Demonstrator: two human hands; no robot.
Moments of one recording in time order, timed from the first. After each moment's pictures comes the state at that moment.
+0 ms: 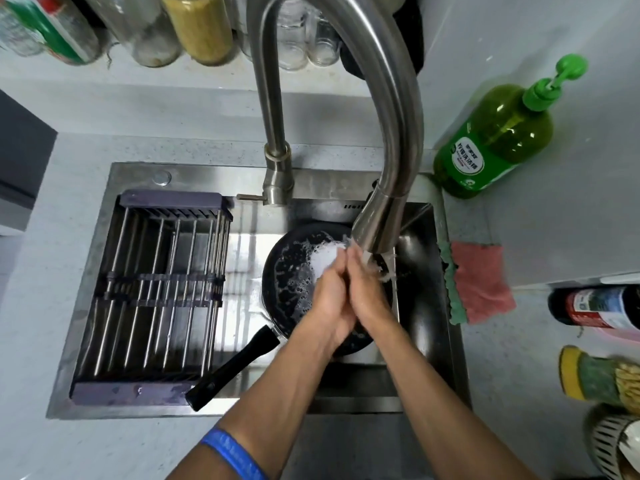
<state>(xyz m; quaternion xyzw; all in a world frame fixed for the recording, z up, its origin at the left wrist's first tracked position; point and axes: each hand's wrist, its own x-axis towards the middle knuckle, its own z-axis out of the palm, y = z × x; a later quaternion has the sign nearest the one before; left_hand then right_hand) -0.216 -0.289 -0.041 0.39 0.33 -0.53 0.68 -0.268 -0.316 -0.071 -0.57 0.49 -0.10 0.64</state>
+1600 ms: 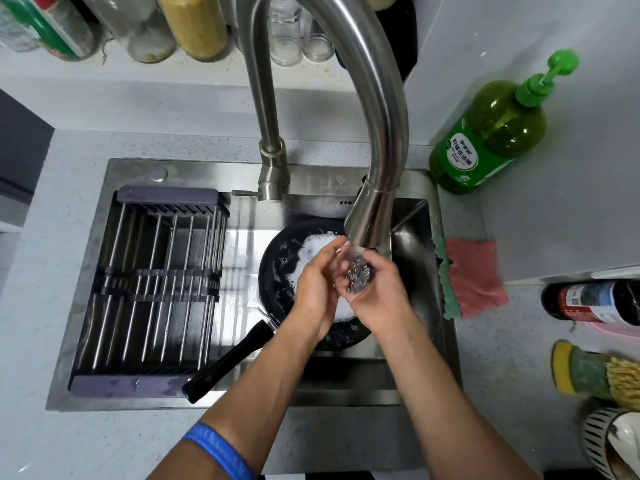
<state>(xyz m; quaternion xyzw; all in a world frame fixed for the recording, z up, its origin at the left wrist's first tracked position) -0.213 -0.271 -0.054 0.49 0.08 -0.55 0.67 -0.281 -0.331 -0.027 -0.11 0.47 -0.20 0.85</state>
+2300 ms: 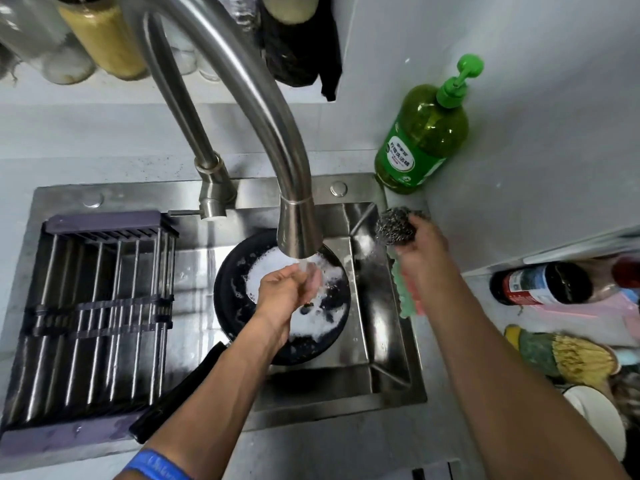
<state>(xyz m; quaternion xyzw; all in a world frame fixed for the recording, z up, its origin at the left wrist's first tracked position) -0.225 -0.291 -0.066 0.61 0.07 -0.54 0.57 -0.355 -0.475 -0.040 -0.18 0.65 -0.32 0.66</state>
